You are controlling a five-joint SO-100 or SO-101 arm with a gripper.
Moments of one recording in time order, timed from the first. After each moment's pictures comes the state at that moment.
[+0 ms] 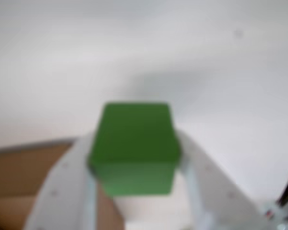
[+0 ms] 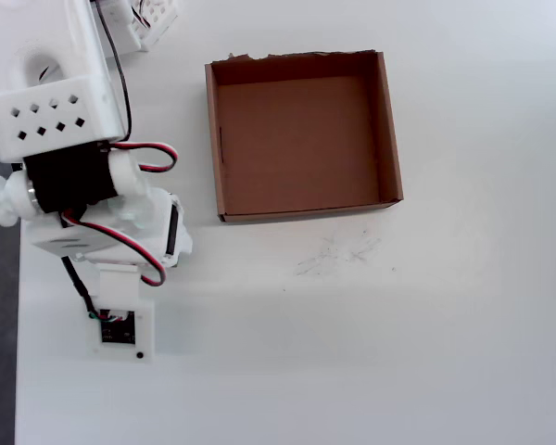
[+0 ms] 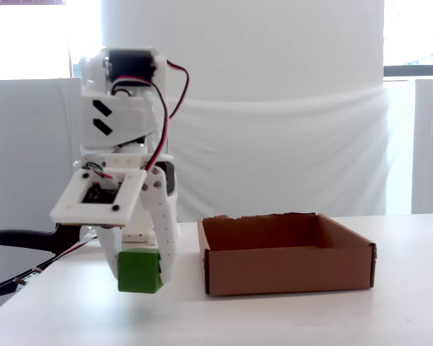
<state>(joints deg) -14.9 83.7 97.5 55.8 -69.0</state>
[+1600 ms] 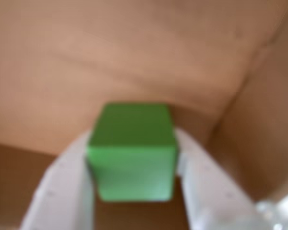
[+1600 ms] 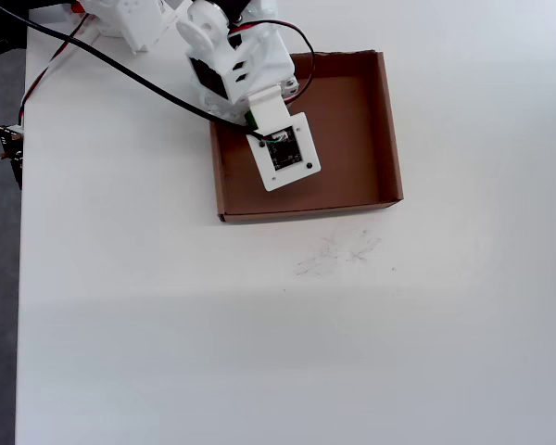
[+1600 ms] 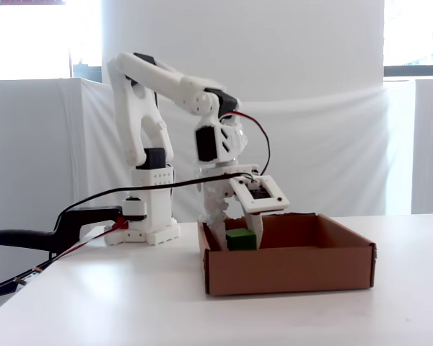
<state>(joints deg) -55.2 106.3 134.6 41.4 -54.7</state>
